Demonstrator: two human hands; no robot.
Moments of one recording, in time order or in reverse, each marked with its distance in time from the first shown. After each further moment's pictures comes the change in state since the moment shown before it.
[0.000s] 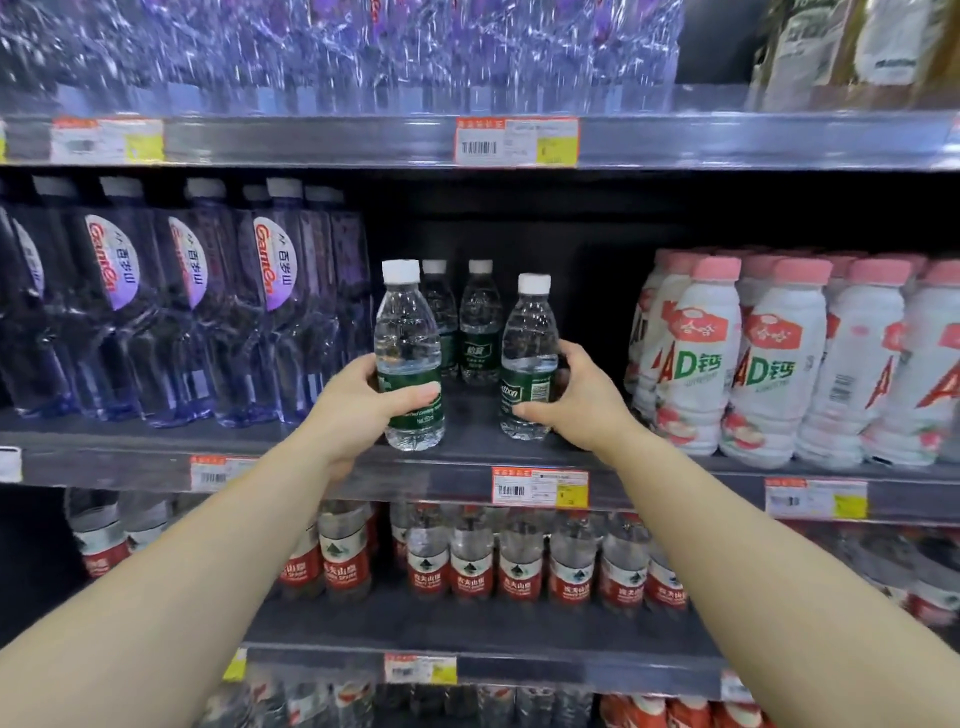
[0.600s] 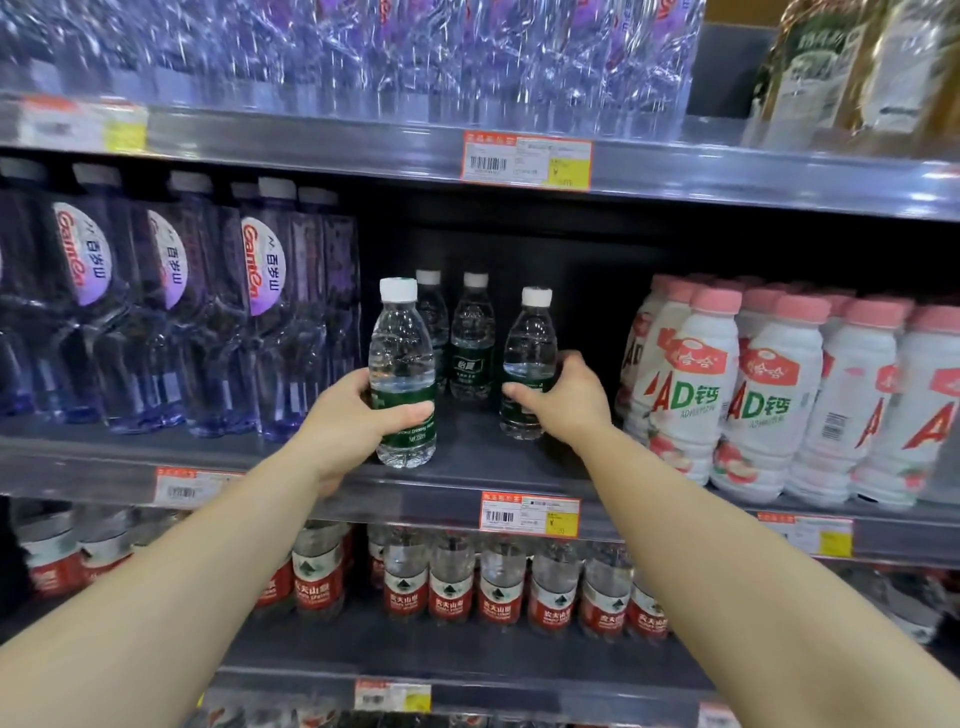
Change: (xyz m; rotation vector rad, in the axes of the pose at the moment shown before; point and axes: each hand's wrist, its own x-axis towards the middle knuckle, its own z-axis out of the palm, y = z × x) left_hand 0.017 -0.011 0.002 0.002 -0.032 0.008; right_hand 0.043 0.000 0.009 -0.143 0.161 0.127
